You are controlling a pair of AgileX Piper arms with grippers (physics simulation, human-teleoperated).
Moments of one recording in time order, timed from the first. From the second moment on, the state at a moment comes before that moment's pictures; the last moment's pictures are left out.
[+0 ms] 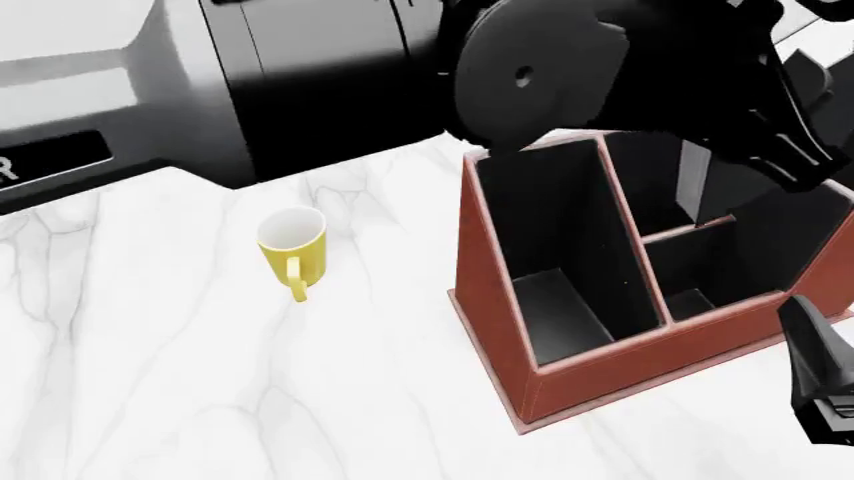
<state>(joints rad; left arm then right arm) -1.13 1.79 -1.73 0.27 0.26 0.04 0.00 0.00 -0.01 0.00</state>
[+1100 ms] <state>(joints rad) -1.10 2.07 -1.79 0.15 0.23 0.04 0.01 0.00 -0.01 0.01</state>
